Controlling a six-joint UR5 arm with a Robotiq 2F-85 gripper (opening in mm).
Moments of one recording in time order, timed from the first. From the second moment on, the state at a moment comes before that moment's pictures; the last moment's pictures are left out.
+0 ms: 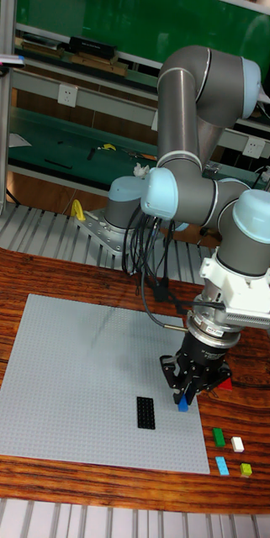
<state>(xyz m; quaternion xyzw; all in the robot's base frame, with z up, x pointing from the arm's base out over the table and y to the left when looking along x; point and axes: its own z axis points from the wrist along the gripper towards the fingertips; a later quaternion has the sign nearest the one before) 0.645 0.138 0.043 -0.04 1.00 0.00 0.06</state>
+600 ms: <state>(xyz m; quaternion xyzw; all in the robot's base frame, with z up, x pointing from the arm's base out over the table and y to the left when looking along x) 0.652 0.113 0.042 -0.04 1.00 -0.01 0.06</state>
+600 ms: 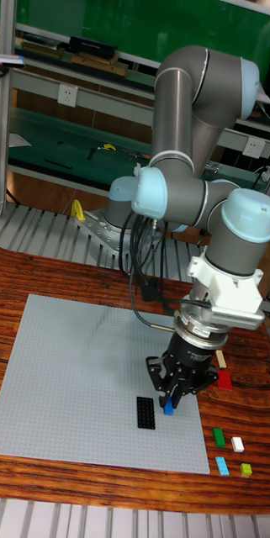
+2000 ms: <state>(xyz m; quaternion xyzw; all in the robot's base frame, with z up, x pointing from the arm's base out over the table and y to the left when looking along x) 0.644 0.104 0.029 0.01 1.00 0.01 0.05</state>
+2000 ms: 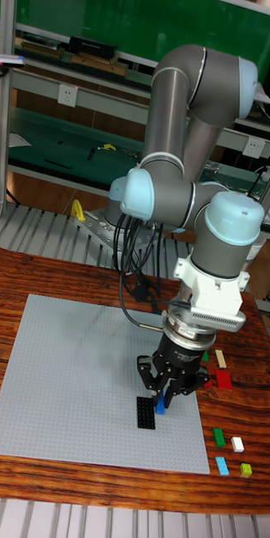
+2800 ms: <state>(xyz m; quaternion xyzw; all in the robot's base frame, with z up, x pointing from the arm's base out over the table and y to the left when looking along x) 0.644 0.102 0.018 0.00 1.00 0.01 0.05</state>
